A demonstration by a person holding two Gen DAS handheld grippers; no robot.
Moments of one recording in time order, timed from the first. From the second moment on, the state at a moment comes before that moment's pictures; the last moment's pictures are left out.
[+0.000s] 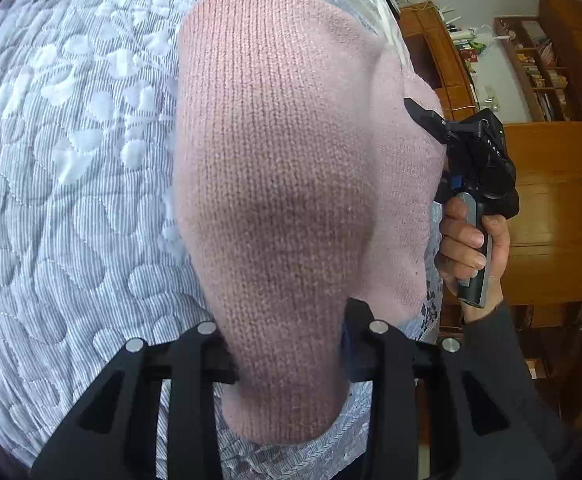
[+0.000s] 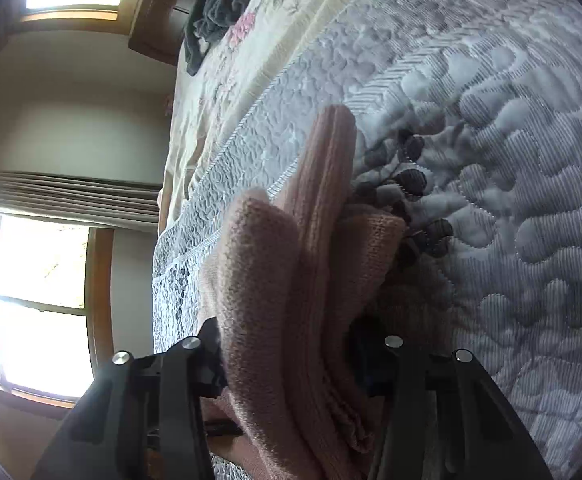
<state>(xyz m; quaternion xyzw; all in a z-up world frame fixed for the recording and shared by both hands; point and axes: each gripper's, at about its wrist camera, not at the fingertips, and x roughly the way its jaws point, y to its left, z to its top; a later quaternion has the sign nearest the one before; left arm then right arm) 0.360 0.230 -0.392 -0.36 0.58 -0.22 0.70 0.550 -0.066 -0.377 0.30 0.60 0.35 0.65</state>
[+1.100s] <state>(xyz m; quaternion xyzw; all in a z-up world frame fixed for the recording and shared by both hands) 0.102 0.386 -0.316 -0.34 0.53 -0.01 0.78 0.373 0.055 -0.362 0.20 0.62 0.39 0.65</state>
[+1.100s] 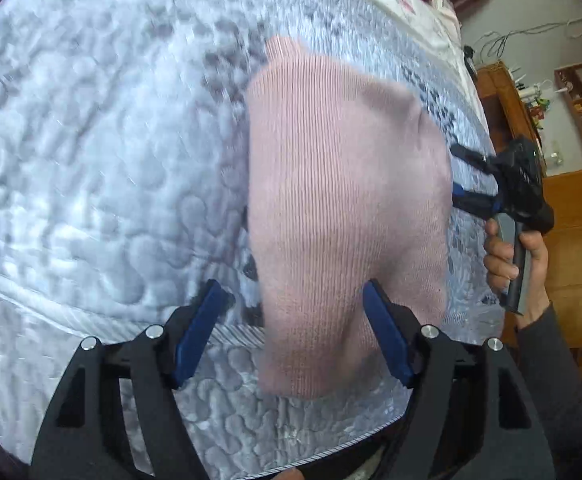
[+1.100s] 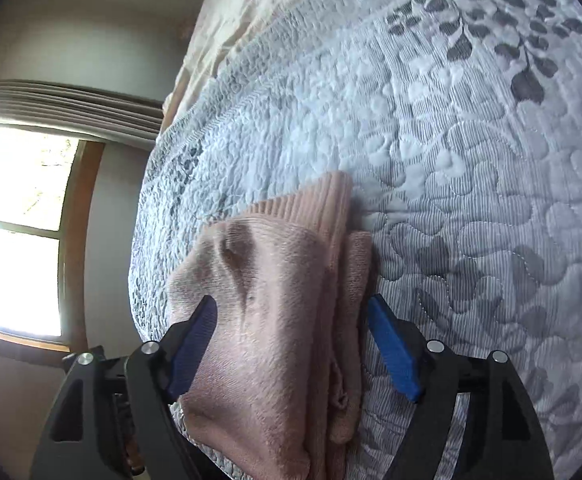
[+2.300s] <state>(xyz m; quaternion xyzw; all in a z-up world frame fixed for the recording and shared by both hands) 0.177 0.344 -0.346 -0.26 0.55 -0.12 0.79 0.296 0.097 -0.354 -0.03 0.60 0.39 0.70</state>
